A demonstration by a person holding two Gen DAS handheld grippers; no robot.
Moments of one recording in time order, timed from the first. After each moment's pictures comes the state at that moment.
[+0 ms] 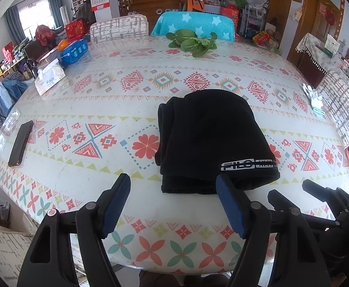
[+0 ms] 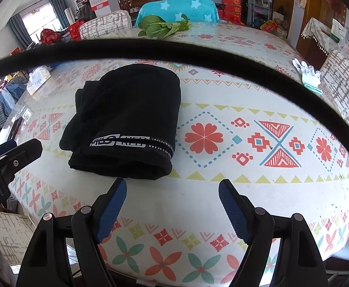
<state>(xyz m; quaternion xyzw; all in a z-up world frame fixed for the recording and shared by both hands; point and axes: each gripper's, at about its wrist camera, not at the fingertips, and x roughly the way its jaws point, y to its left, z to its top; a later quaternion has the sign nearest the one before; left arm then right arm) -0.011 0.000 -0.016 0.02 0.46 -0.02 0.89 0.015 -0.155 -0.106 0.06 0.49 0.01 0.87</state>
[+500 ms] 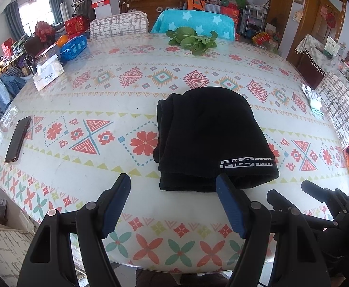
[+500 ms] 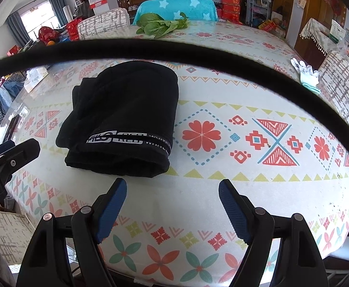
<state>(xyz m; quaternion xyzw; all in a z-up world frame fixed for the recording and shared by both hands) -0.011 0.002 -0.019 0.01 0.47 -0.02 0.88 0.015 -0.155 -0.108 0.05 0.50 0.00 0.87</state>
